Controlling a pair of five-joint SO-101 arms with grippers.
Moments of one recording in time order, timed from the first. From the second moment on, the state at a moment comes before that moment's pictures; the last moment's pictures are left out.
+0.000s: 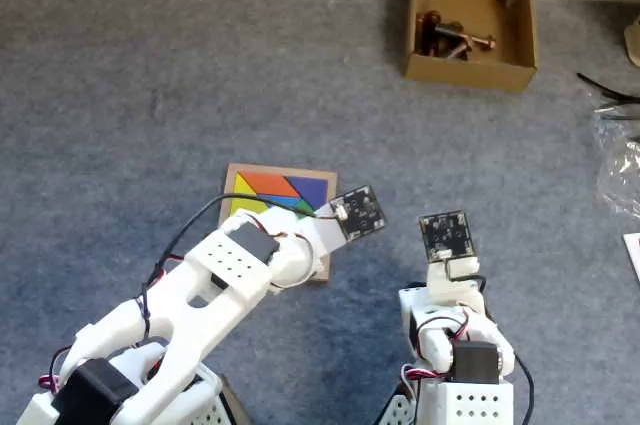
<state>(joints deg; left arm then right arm) 29.5 -23.8 56.0 43.1 -25.1 -3.2 -104.4 95.7 72.6 13.7</state>
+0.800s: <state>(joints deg) 22.7 -23.8 56.0 43.8 -25.1 -3.2 -104.4 95.7 72.6 13.7</state>
